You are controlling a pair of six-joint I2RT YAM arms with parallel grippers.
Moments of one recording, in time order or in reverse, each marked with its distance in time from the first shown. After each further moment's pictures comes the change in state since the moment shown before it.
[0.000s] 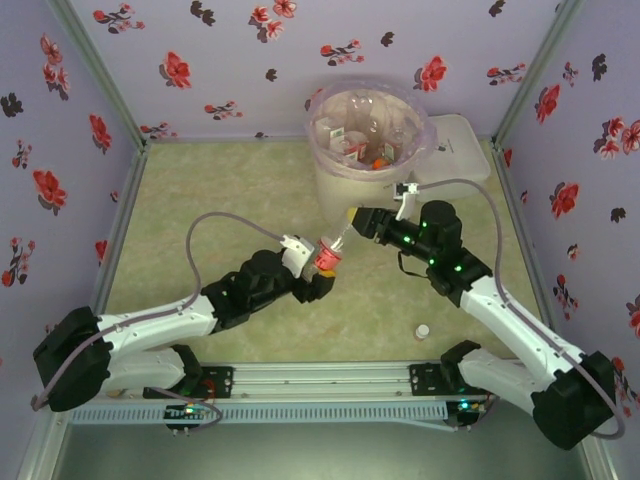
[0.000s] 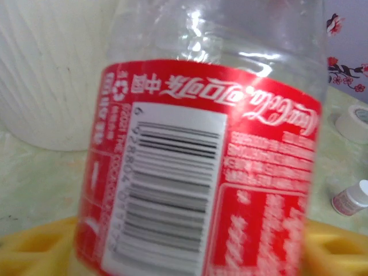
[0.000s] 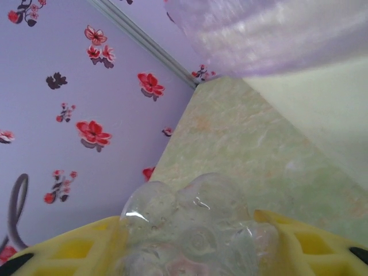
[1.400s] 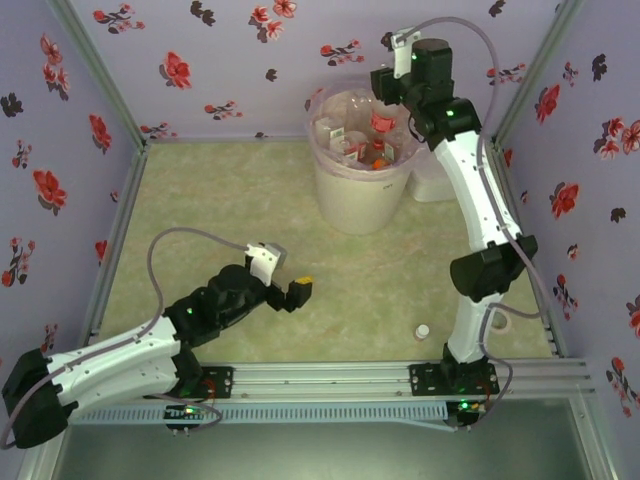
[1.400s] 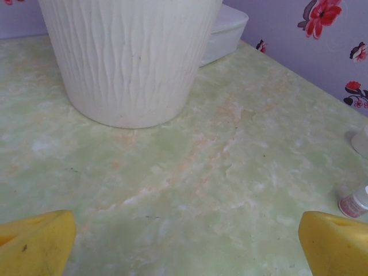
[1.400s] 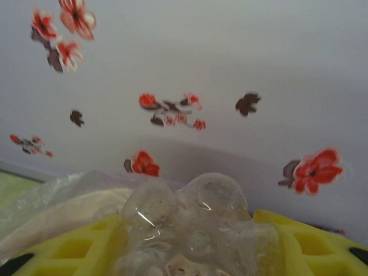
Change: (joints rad) left arm 0.001 -0.342 -0.106 -0.225 -0.121 -0.097; right arm -0.198 0.949 1.545 -0.694 0.415 -0.764
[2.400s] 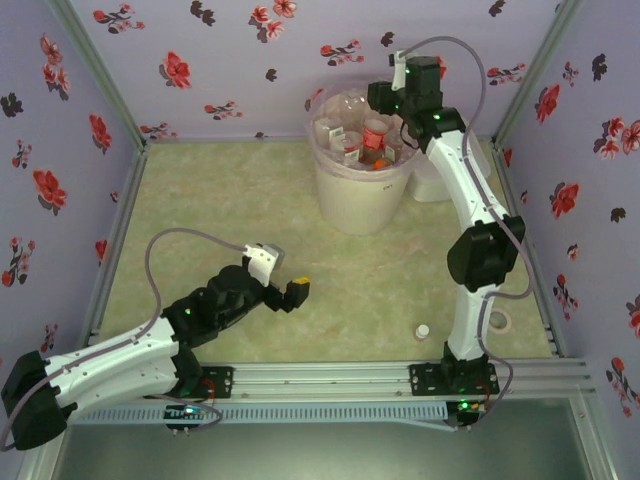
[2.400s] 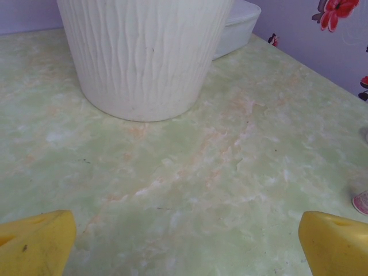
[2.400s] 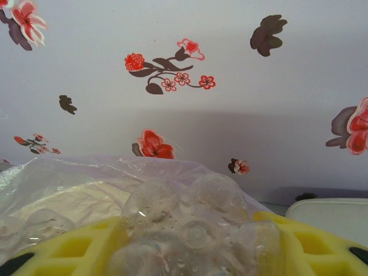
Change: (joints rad) left arm 0.004 -0.011 -0.002 -0.037 -0.026 0.000; right arm -0.047 0.074 -0.191 0.185 -0.110 0.178
